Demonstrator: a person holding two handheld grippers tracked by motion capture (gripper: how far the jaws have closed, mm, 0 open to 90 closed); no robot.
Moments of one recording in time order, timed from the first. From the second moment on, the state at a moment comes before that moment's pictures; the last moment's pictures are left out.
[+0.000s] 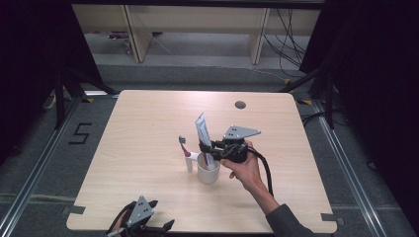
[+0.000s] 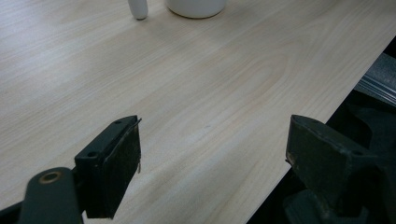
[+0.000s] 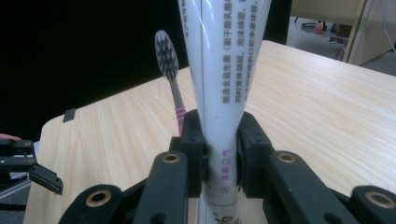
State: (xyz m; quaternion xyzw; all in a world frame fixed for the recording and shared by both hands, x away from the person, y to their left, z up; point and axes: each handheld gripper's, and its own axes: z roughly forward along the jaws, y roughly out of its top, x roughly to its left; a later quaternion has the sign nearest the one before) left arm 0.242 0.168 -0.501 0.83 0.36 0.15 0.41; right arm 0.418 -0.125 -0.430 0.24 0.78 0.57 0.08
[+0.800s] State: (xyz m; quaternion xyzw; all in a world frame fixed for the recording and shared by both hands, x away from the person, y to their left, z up) left arm 0.241 0.168 -0.501 0.83 0.36 0.15 0.41; right arm 0.413 -0.125 -0.450 0.25 0.81 0.52 0.07
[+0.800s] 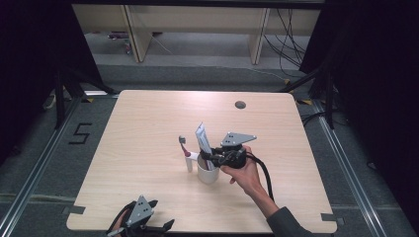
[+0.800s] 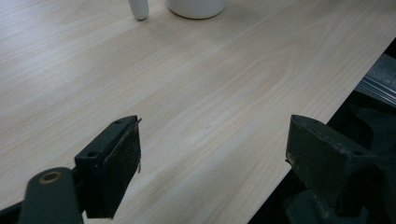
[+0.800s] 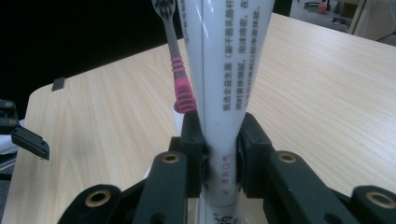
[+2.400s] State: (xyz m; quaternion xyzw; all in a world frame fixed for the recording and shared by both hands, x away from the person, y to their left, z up) left arm 0.242 0.168 -0.503 0.83 0.35 0.15 0.41; right arm 0.406 -0.125 -0.450 0.23 0.84 0.49 0.10
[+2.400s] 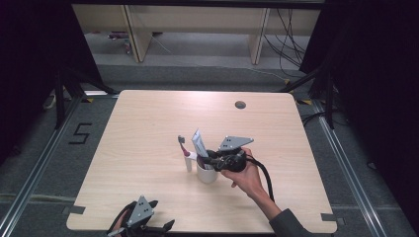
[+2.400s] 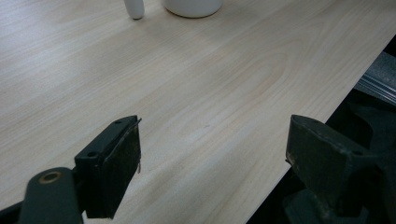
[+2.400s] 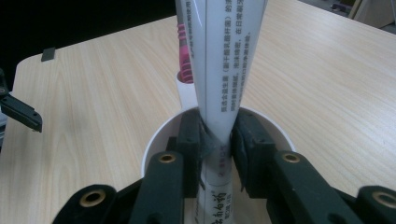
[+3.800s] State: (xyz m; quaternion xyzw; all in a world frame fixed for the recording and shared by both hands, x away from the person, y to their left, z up) left arm 0.241 0.167 -0.503 0.83 0.36 0.14 0.41; right arm 0.401 -0.165 -0.424 0.27 0.80 0.52 0.09
